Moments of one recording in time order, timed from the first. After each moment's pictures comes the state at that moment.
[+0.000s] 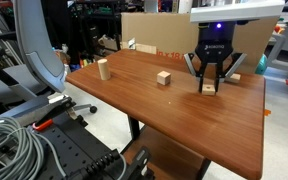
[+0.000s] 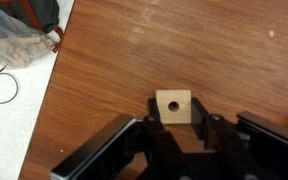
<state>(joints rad) -0.11 0.78 -0.06 -1.60 -0.23 2.12 -0.38</state>
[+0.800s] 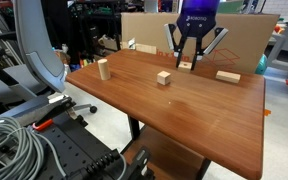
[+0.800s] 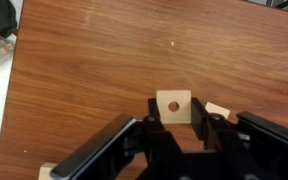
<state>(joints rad) -0.14 0.58 0.01 -1.76 -0.08 2.07 -0.35</state>
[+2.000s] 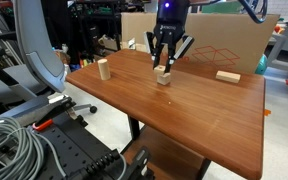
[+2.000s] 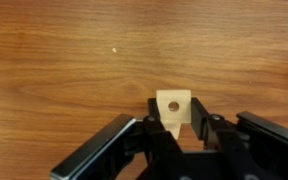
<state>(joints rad) -0.04 0.63 0.02 -1.73 -0.07 2.01 -0.10</state>
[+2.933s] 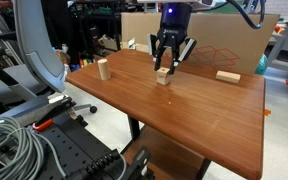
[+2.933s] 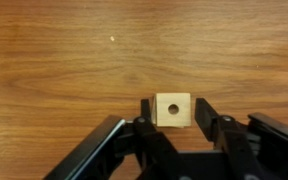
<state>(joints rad) -0.04 0.71 0.02 -1.62 -0.07 1.96 -0.06</state>
